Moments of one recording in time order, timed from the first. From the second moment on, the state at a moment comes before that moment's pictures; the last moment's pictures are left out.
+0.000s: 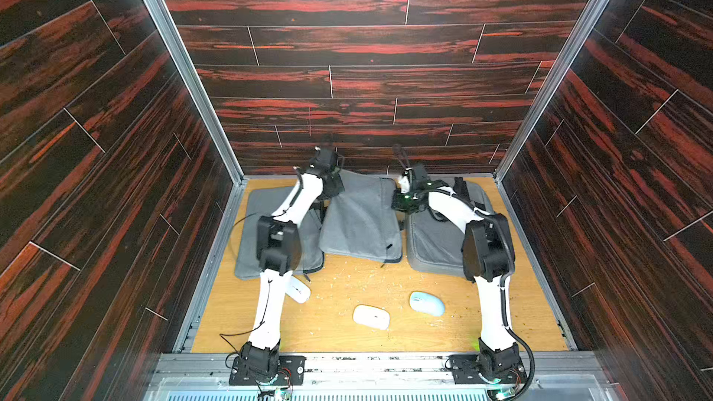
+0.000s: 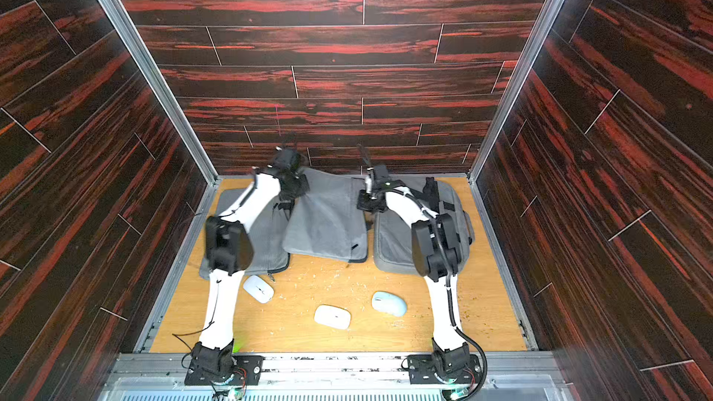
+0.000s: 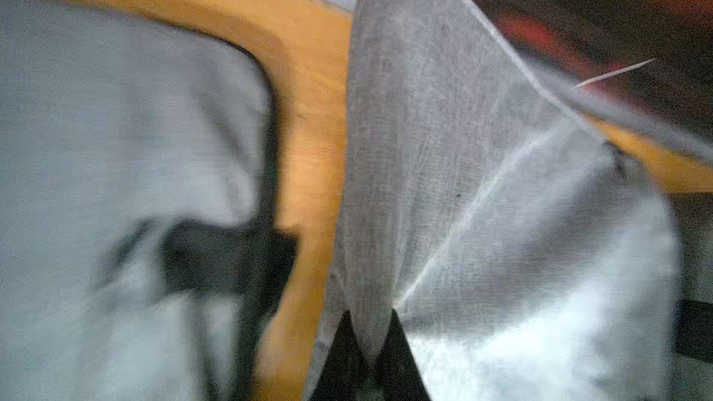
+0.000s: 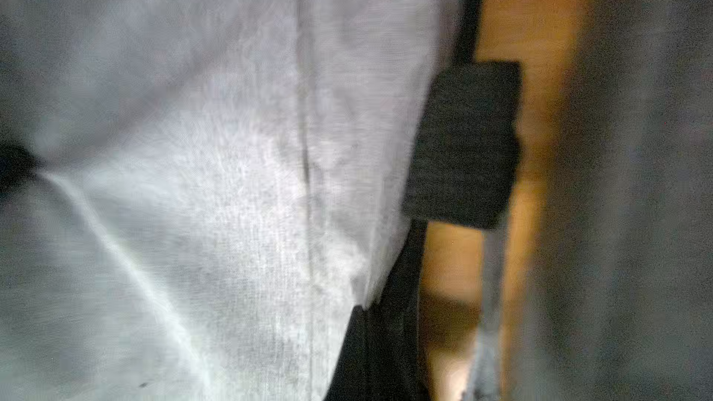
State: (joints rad) left arm -0.27 2.29 2.22 -0.90 -0.03 -0.58; right arm 0.42 2.23 1.89 -0.62 -0.26 0.43
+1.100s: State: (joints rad) left arm 0.21 2.05 1.73 -0.72 0.16 -0.61; right arm 0.66 2.60 2.53 -0.67 -0.36 0.50
